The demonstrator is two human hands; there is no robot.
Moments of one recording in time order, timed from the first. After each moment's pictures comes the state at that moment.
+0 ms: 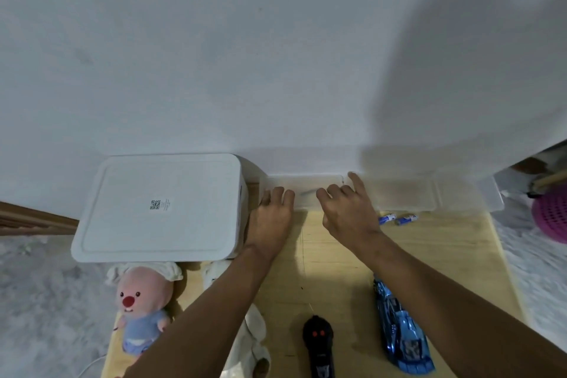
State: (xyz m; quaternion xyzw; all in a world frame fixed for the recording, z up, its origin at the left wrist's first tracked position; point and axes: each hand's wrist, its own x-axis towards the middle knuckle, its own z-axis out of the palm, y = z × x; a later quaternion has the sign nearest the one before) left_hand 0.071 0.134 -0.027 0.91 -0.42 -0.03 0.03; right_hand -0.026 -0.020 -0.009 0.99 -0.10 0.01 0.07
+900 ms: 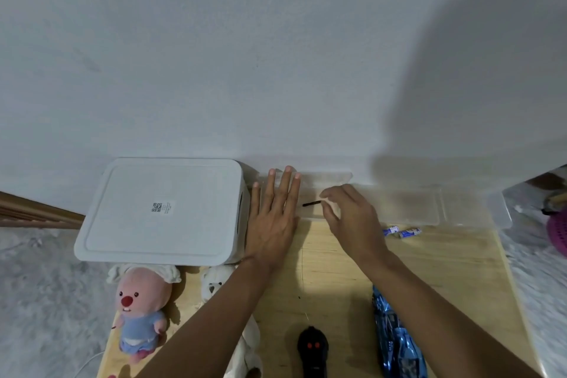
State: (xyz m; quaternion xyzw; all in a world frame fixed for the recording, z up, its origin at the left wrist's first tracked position) left_hand 0.067 0.133 -0.039 0.91 -0.41 0.09 0.07; right_hand -0.027 -0.023 -0.004 0.93 -0.19 0.17 -0.26
